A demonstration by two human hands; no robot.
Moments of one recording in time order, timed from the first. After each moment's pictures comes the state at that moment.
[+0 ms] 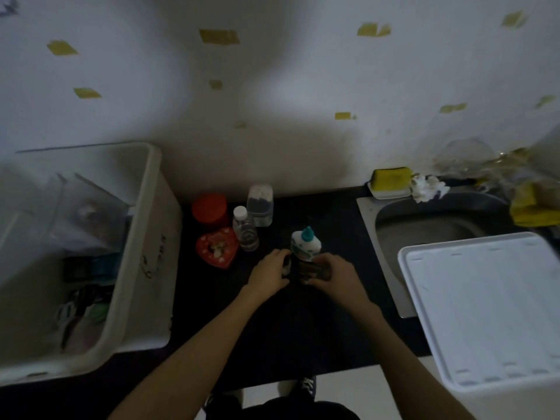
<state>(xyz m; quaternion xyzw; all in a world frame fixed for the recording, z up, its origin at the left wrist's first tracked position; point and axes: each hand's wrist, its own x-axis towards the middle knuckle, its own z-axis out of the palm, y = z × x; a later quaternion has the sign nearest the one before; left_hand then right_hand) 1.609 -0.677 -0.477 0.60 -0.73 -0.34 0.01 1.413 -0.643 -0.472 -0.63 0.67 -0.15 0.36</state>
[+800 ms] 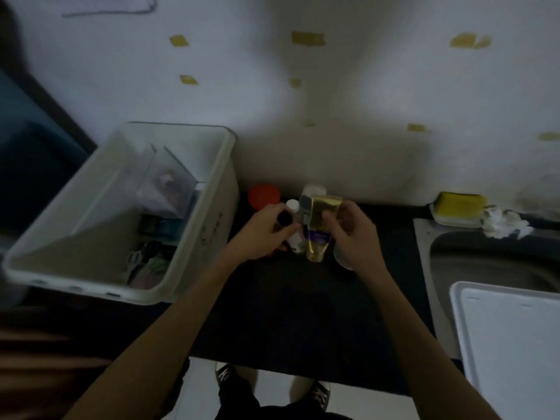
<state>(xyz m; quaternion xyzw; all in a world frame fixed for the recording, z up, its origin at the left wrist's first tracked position) 1.687 -0.656 -0.336 0.62 -0.66 -0.35 0.26 1.486 -0.677 -0.359 -0.64 0.48 -0.42 0.43</state>
